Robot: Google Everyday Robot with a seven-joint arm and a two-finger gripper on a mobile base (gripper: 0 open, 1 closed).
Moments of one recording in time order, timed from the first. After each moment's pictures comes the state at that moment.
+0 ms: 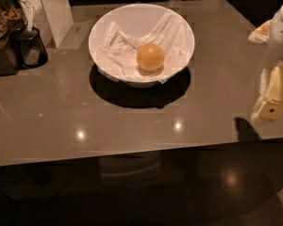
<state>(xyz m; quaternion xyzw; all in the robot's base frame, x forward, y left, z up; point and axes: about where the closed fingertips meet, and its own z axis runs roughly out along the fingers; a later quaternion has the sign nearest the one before) 0.438 -0.217 0.976 -0.60 0.78 -0.03 0.16</state>
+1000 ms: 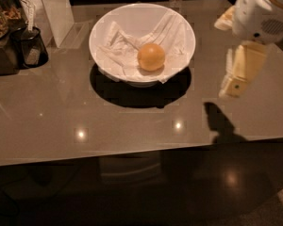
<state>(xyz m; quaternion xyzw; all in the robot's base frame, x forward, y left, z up) 0.484 -0.170 0.981 -0.64 0.75 0.00 0.19</state>
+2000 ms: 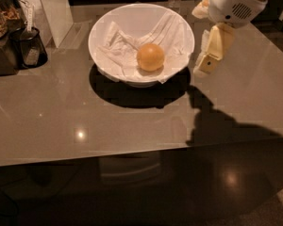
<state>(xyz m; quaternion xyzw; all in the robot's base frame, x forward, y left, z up) 0.550 -0.130 0.983 -0.65 0.72 0.06 0.24</state>
